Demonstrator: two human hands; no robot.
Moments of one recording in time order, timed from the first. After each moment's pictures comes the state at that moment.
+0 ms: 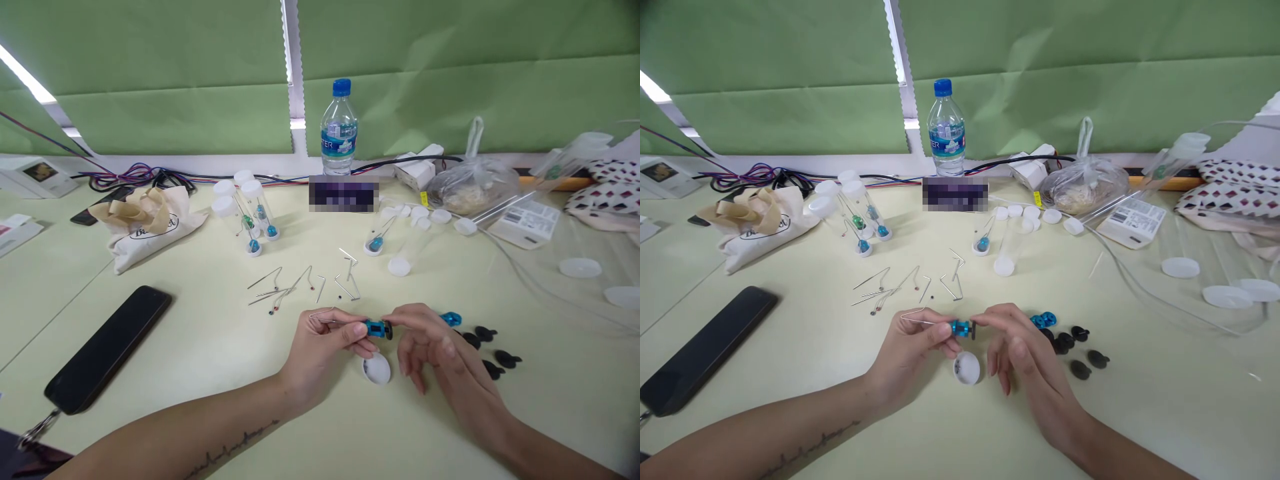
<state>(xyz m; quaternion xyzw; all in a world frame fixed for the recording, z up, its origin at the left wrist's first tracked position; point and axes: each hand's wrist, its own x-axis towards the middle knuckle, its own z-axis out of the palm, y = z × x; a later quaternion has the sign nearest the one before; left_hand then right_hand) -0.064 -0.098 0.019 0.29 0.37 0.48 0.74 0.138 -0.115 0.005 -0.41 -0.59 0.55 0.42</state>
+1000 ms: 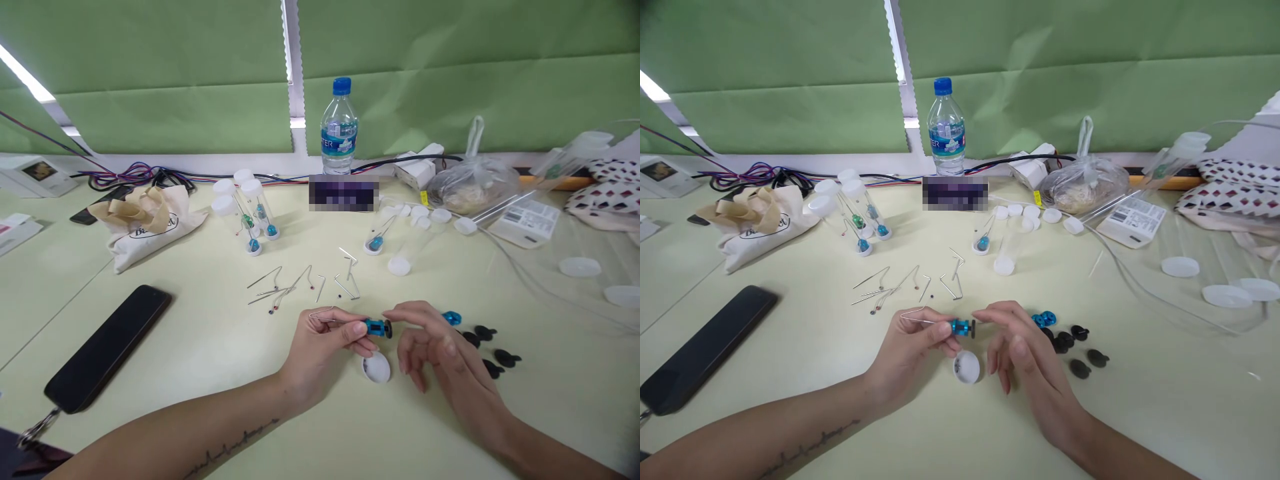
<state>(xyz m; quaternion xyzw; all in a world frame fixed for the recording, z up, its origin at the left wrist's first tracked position) -0.064 -0.098 0.021 0.29 0.37 0.47 0.74 0.137 -0.115 0.006 -0.41 -0.59 0.55 0.42</state>
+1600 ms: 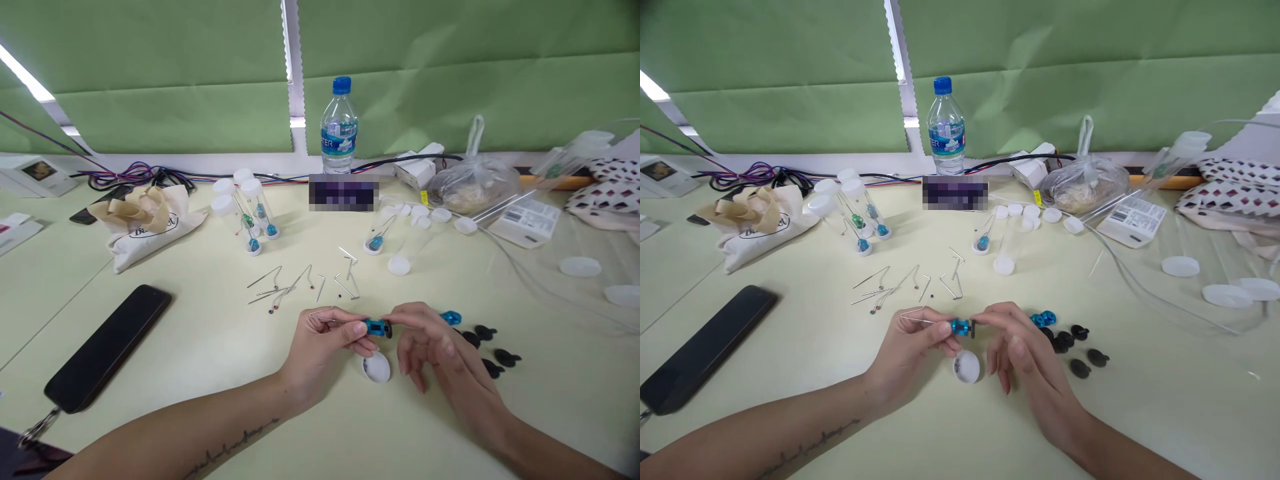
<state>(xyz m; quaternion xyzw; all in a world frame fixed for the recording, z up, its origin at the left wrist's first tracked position) -0.065 -0.098 0.022 0.30 0.38 0.47 0.74 0.137 -0.114 0.004 -0.40 -0.59 0.56 0.42</state>
